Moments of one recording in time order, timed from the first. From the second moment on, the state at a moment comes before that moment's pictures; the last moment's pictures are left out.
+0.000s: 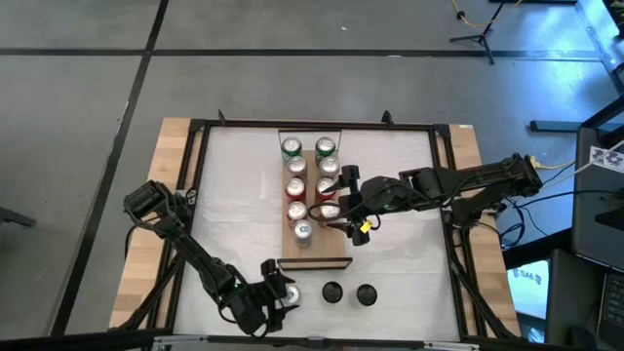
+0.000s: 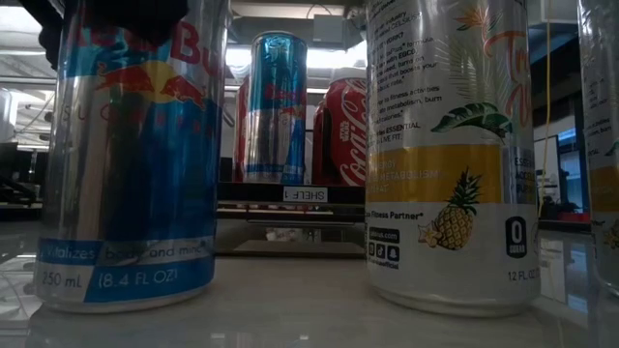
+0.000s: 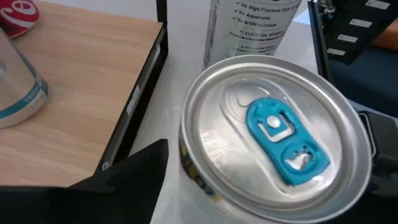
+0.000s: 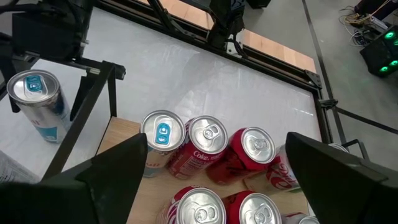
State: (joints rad) left arm -0.77 1.87 1.11 -0.06 -0.69 -0.78; right arm 0.24 1.50 1.51 -0.60 0.21 -0.23
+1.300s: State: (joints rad) left arm -0.76 1.26 1.11 -0.15 -0.51 -0.39; right arm 0.24 1.50 1.51 -0.60 0.19 -0.23
